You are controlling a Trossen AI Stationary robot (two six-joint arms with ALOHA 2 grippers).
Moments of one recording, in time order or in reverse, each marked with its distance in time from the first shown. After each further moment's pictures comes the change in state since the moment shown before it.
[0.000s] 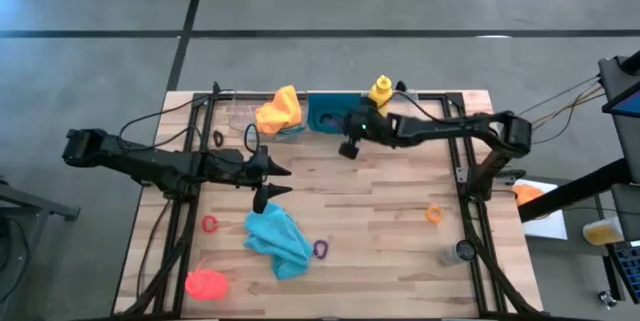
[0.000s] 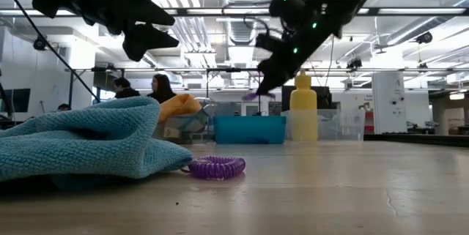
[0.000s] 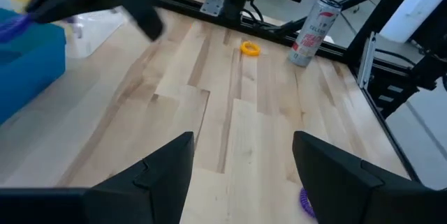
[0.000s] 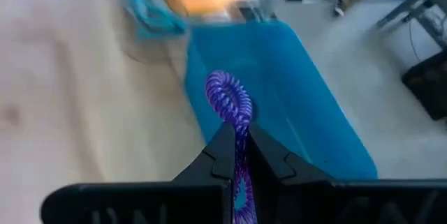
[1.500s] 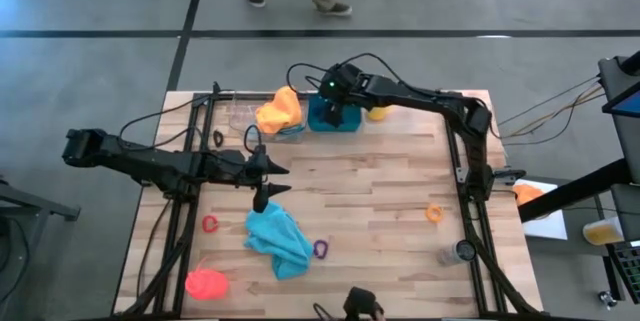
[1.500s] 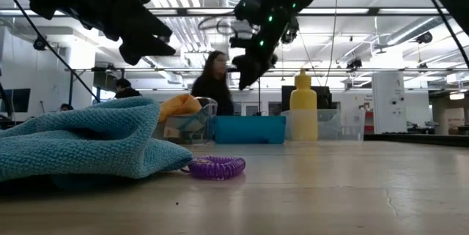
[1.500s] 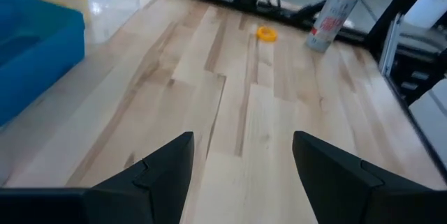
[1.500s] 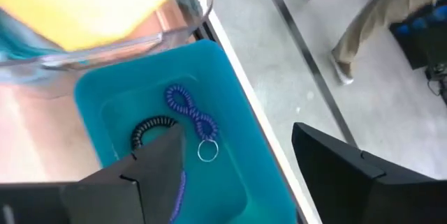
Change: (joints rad) left arm 0.002 -0.003 -0.009 -0.055 -0.038 0.013; right arm -0.124 0.304 0.676 -0.582 -0.004 -0.011
